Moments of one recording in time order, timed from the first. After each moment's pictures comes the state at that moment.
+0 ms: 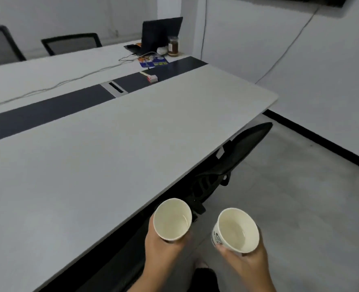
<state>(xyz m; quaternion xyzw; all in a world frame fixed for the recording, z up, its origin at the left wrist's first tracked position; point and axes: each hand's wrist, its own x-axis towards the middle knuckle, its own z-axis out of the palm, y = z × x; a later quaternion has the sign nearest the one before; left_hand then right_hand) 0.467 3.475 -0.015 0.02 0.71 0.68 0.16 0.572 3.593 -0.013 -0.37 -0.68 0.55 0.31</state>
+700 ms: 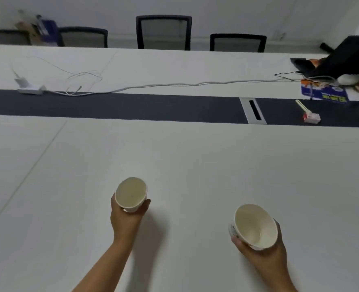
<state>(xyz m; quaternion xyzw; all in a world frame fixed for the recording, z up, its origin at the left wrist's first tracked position) 0.185 3.357 -0.051 -0.32 0.74 0.57 -0.18 0.200 3.615 -0.039 -0.13 -0.80 0.58 0.09</state>
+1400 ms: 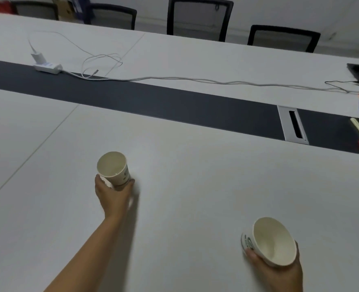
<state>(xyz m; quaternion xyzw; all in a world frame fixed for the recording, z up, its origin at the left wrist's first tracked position) 0.079 3.283 -0.108 -0.44 0.69 0.53 -0.24 0.092 3.605 -0.094 -0.16 -0.79 0.59 0.05</state>
